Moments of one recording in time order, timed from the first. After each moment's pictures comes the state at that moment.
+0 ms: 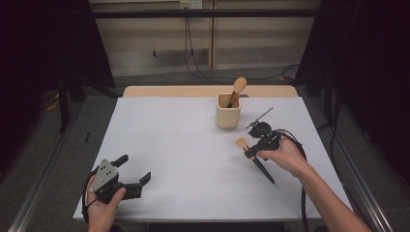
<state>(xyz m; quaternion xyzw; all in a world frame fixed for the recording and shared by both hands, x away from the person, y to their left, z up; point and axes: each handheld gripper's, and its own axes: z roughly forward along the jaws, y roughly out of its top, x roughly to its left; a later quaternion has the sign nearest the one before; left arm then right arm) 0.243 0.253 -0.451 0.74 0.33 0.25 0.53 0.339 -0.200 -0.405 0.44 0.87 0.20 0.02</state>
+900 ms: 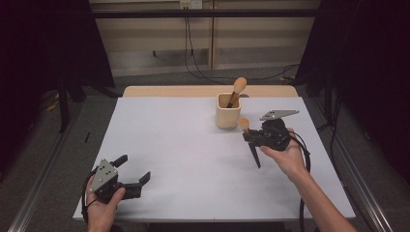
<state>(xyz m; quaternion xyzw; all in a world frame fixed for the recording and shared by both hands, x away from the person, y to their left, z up) 0.244 0.255 -0.451 0.73 0.34 0.25 0.53 0.318 -0.215 -0.386 0.43 0.79 0.41 0.15</state>
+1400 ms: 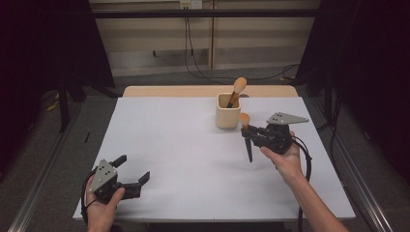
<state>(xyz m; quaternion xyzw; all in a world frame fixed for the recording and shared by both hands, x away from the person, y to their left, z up) 0.243 0.255 -0.451 0.73 0.34 0.25 0.53 0.309 -0.219 -0.392 0.39 0.74 0.51 0.18</state>
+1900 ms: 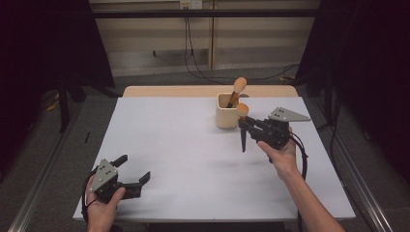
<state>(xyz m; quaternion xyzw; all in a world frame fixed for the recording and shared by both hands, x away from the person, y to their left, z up) 0.244 0.254 -0.452 0.73 0.34 0.25 0.53 0.320 -0.213 -0.384 0.37 0.70 0.57 0.21</state>
